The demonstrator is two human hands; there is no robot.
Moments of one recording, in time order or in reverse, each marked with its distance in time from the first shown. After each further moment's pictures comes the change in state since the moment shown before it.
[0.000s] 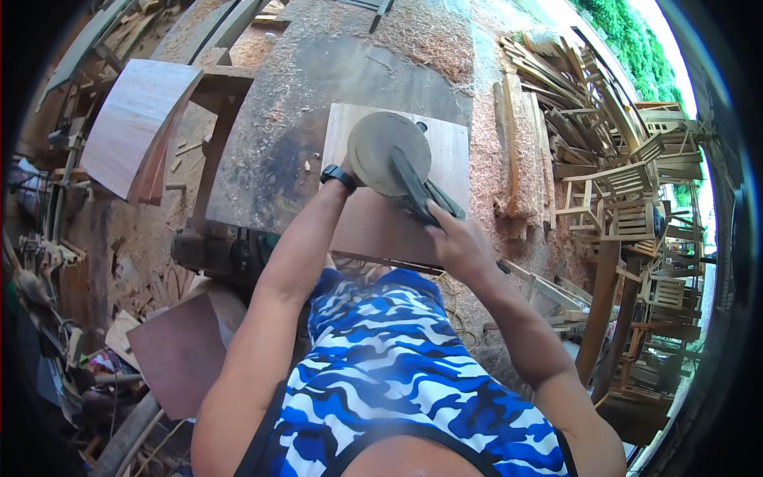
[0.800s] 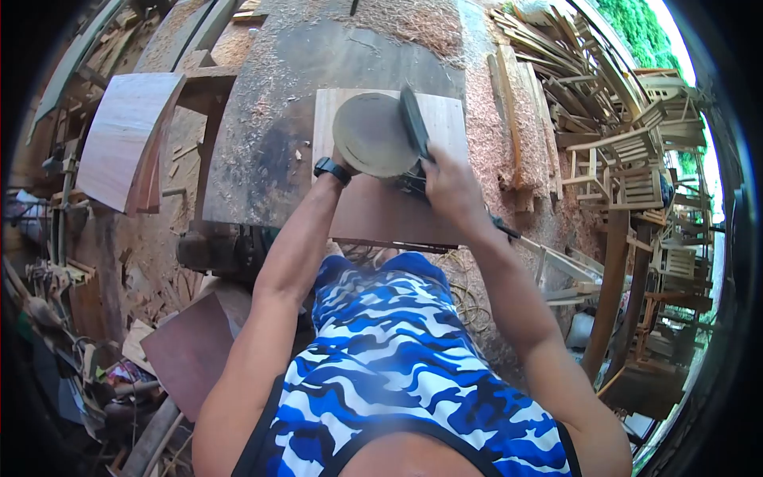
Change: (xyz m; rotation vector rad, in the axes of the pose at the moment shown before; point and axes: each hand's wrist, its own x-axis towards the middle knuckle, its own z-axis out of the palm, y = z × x) left_hand -0.011 0.002 0.005 -0.012 0.020 -0.022; right_hand 0.063 0.020 0.027 0.109 0.273 0.115
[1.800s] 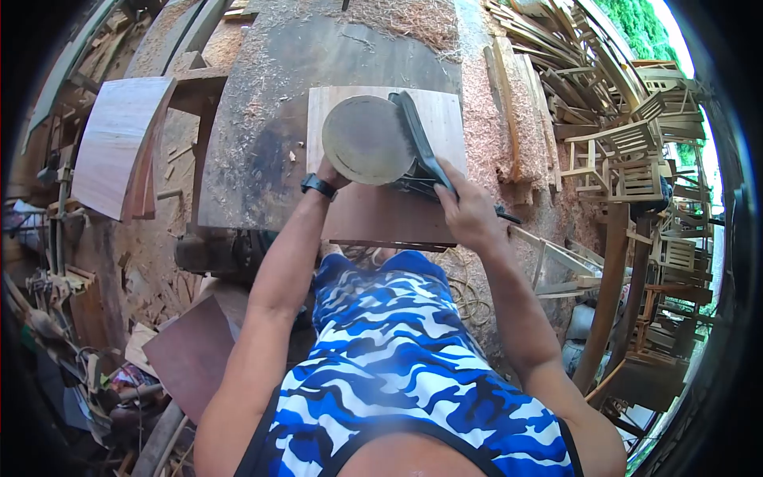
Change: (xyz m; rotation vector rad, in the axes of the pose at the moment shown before) left_hand -0.039 0.025 -0.005 -0.775 -0.014 -0.386; right_hand -0.042 0.007 -0.034 0.222 -0.019 -0.127
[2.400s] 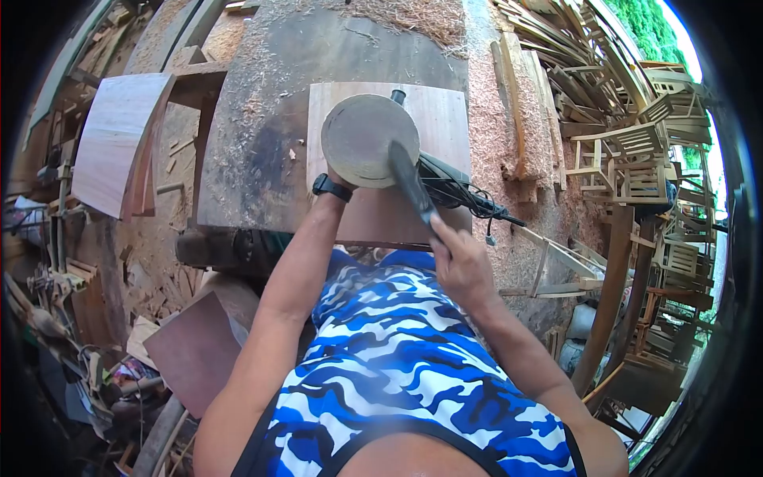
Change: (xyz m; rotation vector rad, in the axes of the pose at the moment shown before) left_hand 0.019 -0.028 -0.003 0.851 0.155 0.556; right_hand -0.073 0.000 0.015 -0.161 -0.042 -0.041
